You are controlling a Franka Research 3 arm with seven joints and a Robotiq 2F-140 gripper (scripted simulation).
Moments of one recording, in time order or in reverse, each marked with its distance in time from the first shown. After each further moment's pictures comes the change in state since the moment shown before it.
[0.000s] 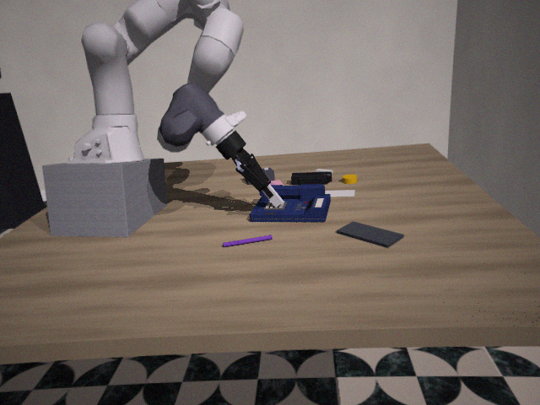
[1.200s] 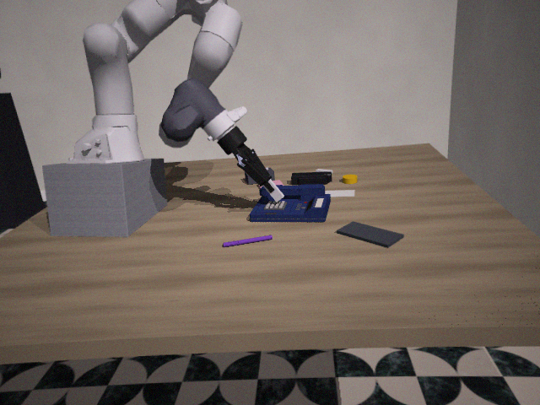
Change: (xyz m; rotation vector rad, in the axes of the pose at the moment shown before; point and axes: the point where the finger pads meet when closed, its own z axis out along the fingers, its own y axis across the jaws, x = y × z) arm 0.006 -0.018 -0.008 0.005 0.001 -0.004
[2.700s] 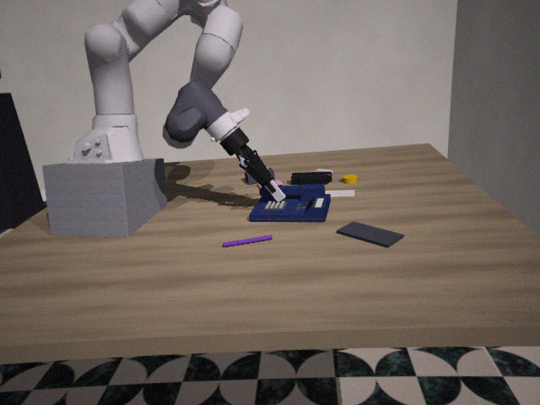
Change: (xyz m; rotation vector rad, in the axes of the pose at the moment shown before) arm -0.005 -0.019 0.007 -0.005 -0.002 0.003
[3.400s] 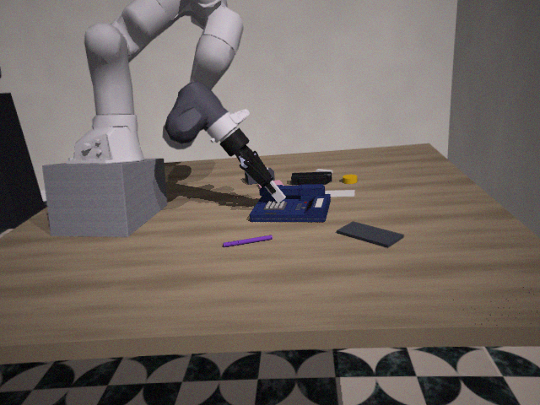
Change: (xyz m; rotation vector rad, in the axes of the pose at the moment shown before) arm -0.001 0.000 0.002 0.000 0.001 0.000
